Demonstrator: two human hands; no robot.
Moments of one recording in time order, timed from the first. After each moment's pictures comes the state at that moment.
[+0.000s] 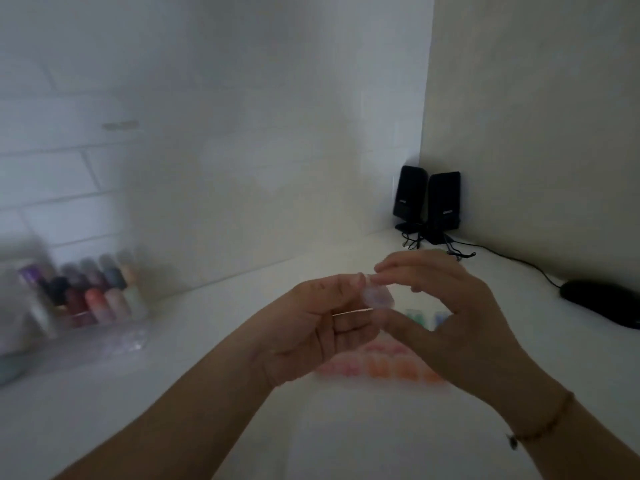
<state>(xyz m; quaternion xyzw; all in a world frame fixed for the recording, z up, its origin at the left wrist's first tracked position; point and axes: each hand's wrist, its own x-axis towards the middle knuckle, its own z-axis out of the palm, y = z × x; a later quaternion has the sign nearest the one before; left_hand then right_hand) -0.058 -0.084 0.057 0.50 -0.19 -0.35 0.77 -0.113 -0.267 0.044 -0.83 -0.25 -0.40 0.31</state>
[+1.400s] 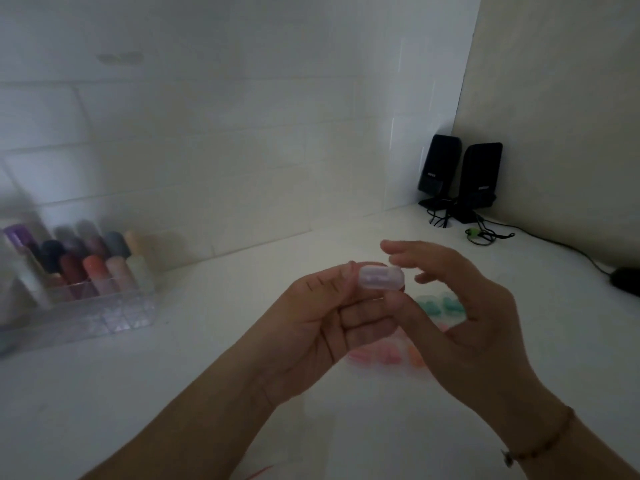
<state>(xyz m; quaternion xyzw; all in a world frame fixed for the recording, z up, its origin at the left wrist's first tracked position) -0.040 -0.042 0.017 0.42 -0.22 -0.31 0.82 -0.090 -0.209 0.014 -0.79 -0.21 -0.42 0.38</state>
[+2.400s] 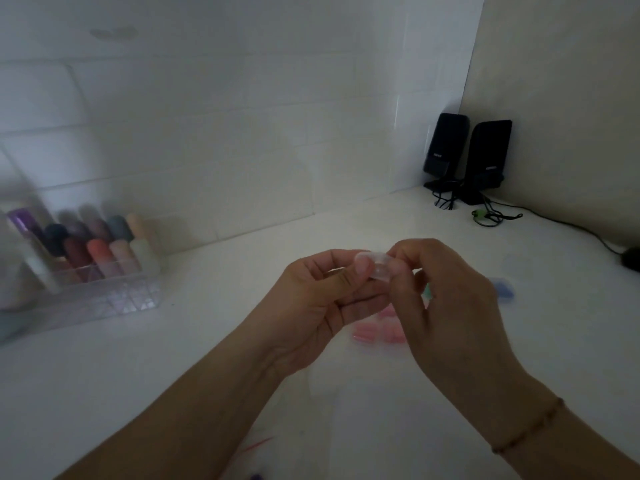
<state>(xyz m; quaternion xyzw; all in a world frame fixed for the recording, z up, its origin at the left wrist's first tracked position) -0.033 -0.044 0.007 0.47 -0.18 -0.25 0.83 -0.090 -0.188 0.005 -0.84 -0.13 -0.42 0.31</state>
